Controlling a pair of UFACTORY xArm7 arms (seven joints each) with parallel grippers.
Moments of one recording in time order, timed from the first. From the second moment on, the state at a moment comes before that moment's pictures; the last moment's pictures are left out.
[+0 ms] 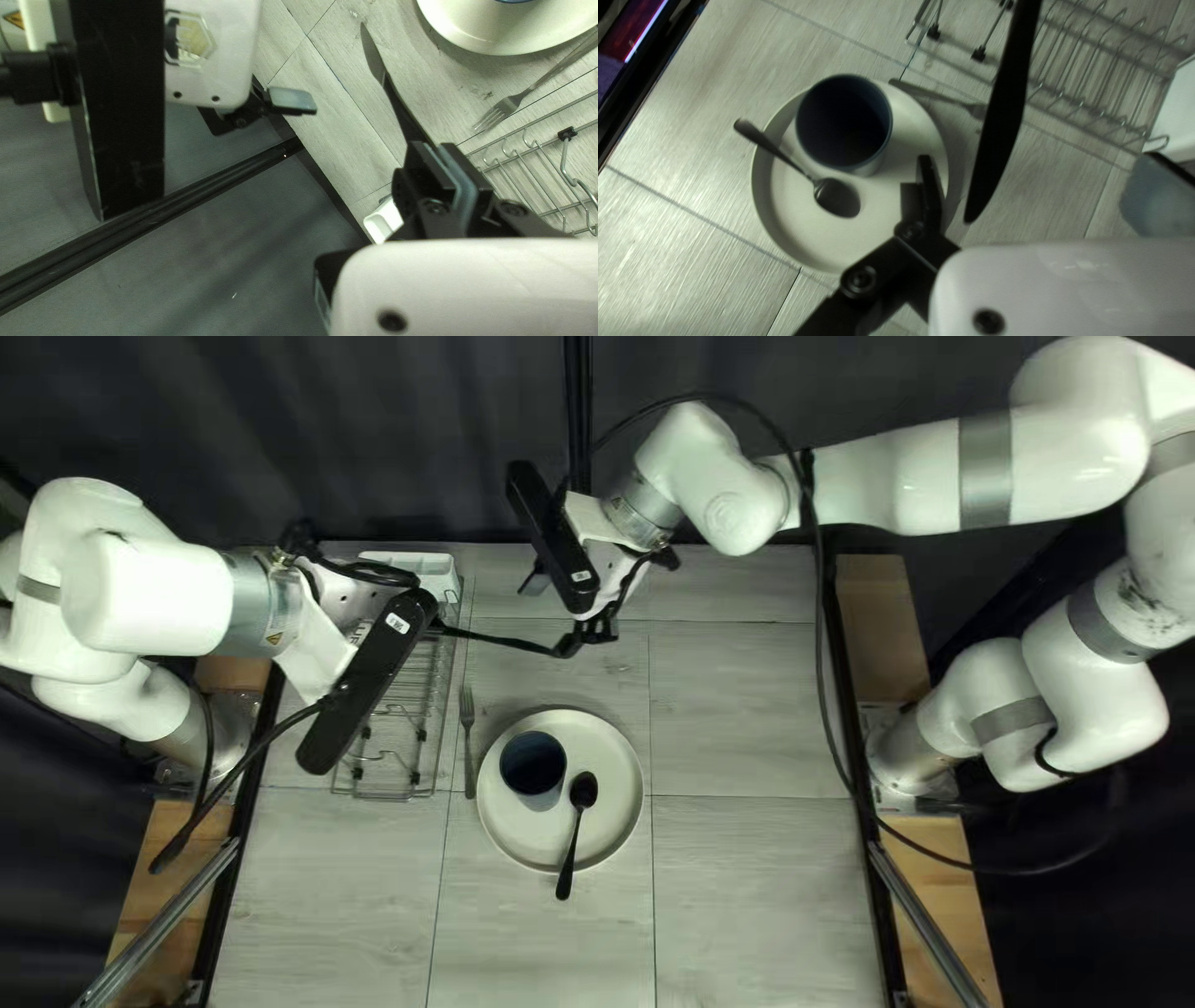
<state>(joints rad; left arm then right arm) -0.28 -0.55 0.06 0.91 0.60 1.11 0.37 0.22 -0.05 -0.46 1.02 0.82 0.66 -1.26</state>
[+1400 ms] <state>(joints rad) -0.29 -0.57 0.08 0.96 0.52 1.24 0.42 0.14 -0.24 -0.40 0.82 0.48 0.63 -1.03</state>
